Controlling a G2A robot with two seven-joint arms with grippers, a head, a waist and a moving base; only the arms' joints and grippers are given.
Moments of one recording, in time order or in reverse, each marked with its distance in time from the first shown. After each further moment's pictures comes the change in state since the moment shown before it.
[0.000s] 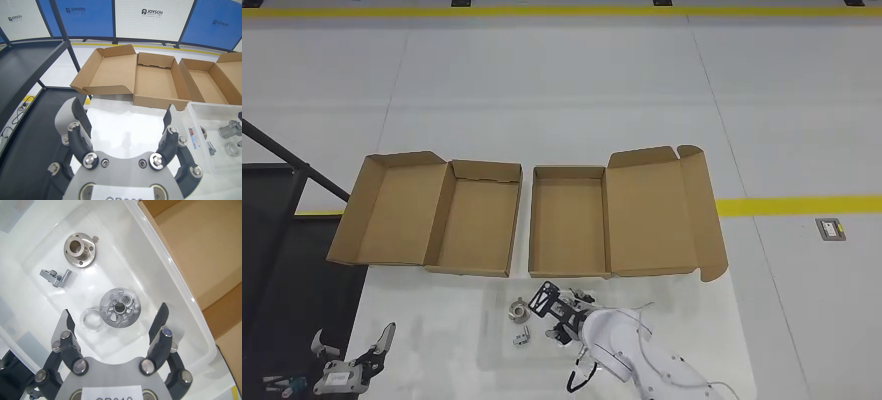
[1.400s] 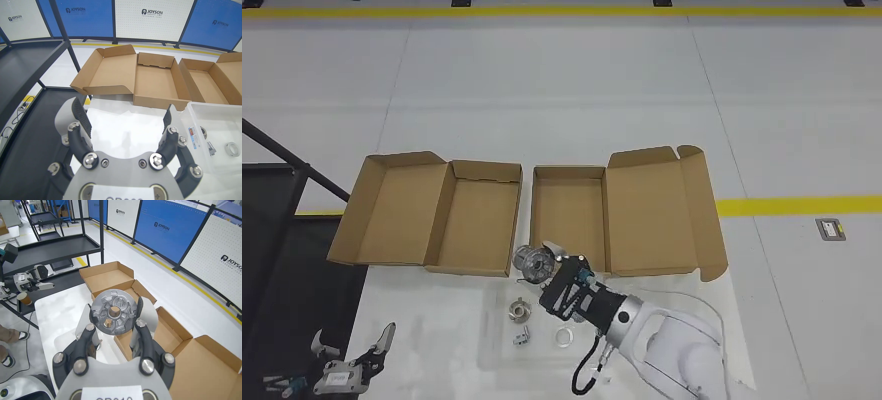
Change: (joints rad) left arm 0.000 0.000 0.000 0.000 0.000 0.000 0.000; right arm -0.171 0.043 0.282 -0.509 0.015 -0.180 -0.434
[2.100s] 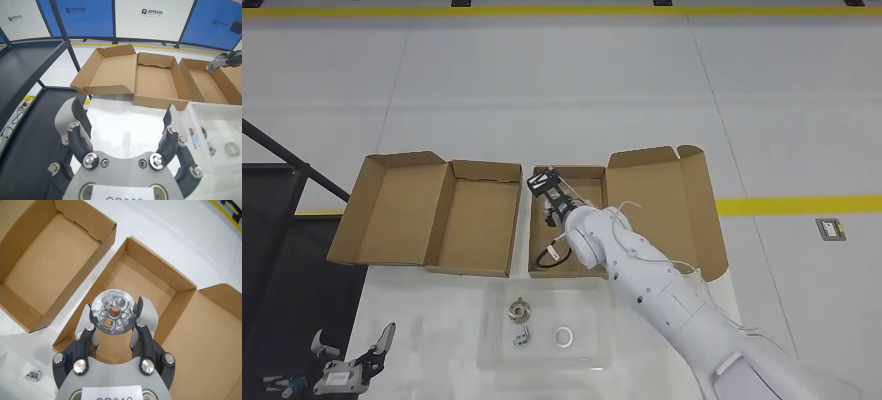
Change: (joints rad) left arm 0.000 0.000 0.000 0.000 0.000 0.000 0.000; right arm 0.787 -0.312 -0.403 1.254 0.289 0.427 0.163
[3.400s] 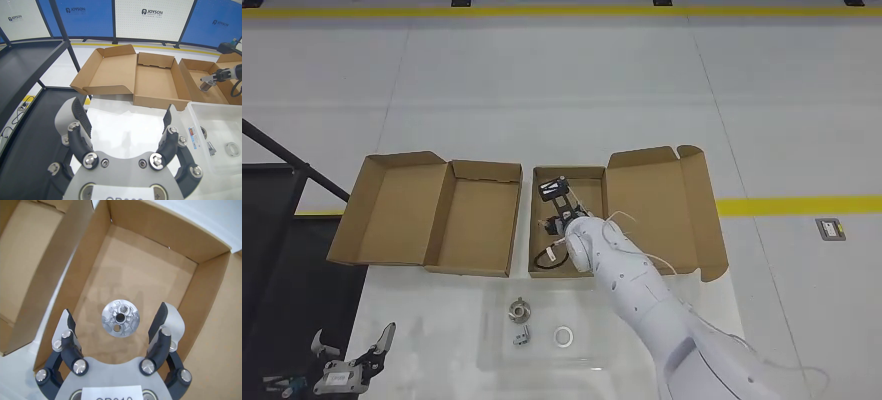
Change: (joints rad) left arm 0.000 0.000 0.000 0.000 0.000 0.000 0.000; right arm 0.090 -0.206 0.020 0.530 0.166 -0.076 -0.326
